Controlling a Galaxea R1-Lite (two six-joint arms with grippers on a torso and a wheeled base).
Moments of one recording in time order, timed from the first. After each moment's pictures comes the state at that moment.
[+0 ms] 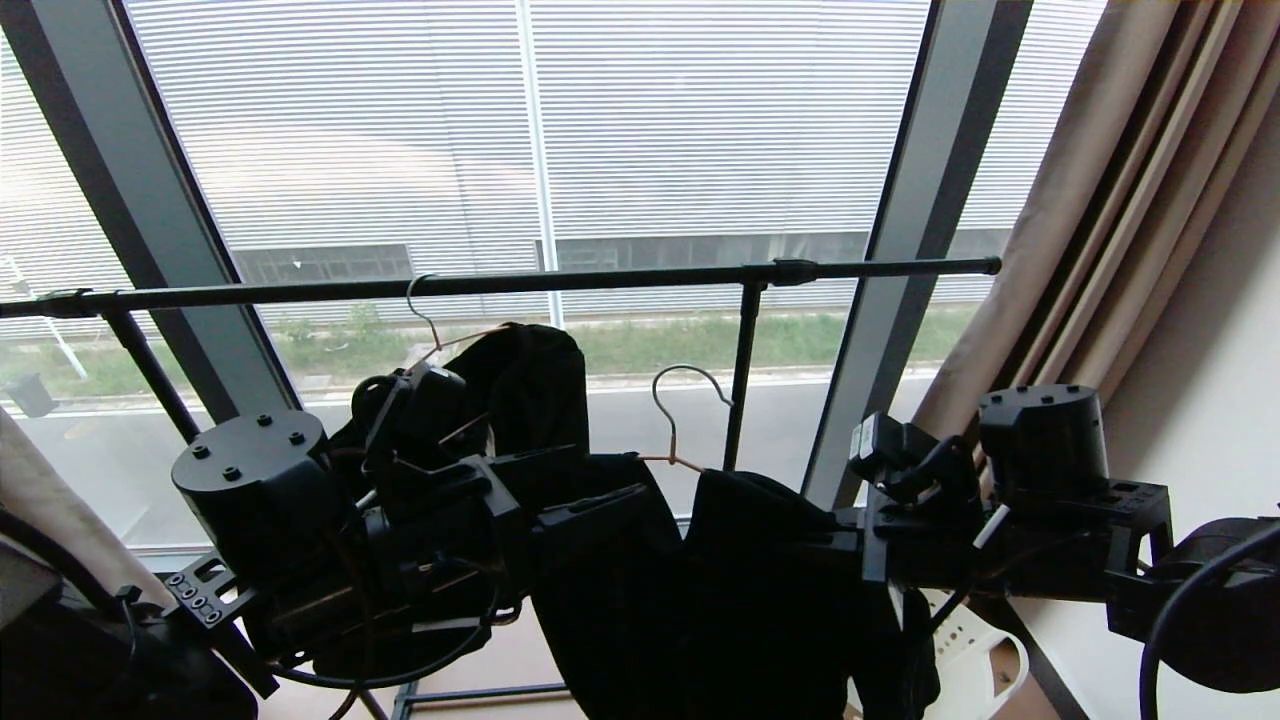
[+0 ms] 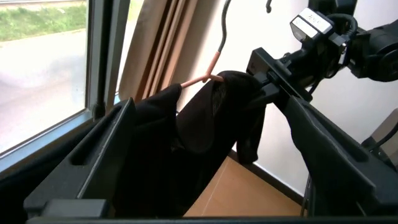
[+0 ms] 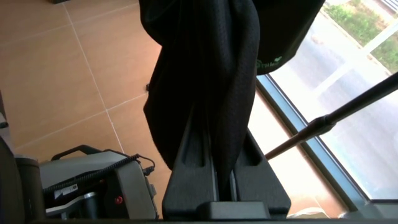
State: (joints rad) left arm -0.51 1.81 -0.42 -1.38 -0.51 -0.31; right arm 0.43 1.78 -0.63 -0.60 0.59 -0.35
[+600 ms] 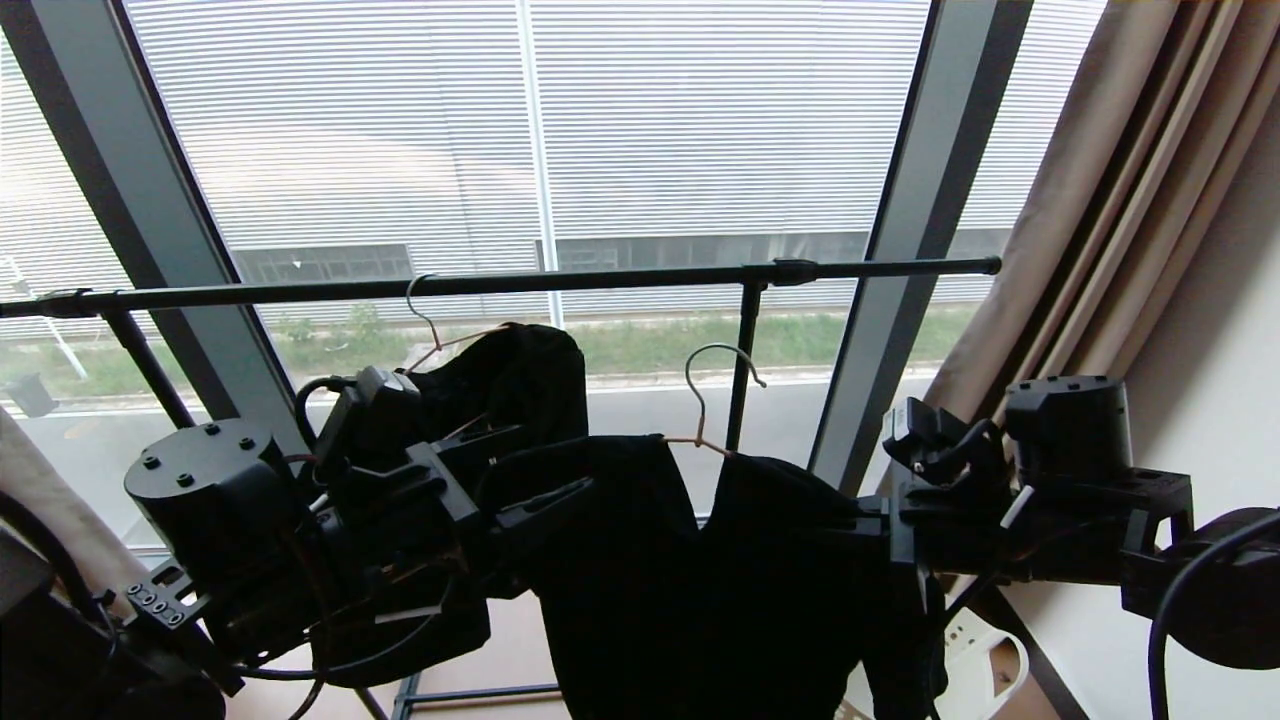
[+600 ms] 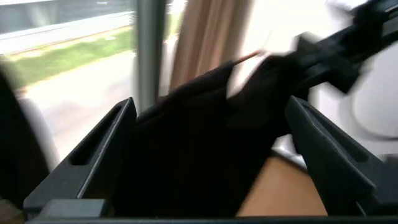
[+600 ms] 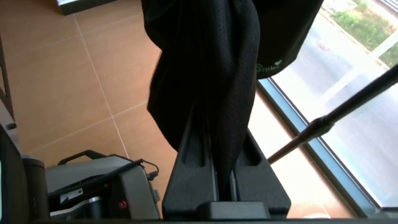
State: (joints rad) left arm -0.40 1.82 -0.35 -1.46 -0.50 -0.10; right arm 0.34 1.78 -0.63 -0.60 0.70 -0.35
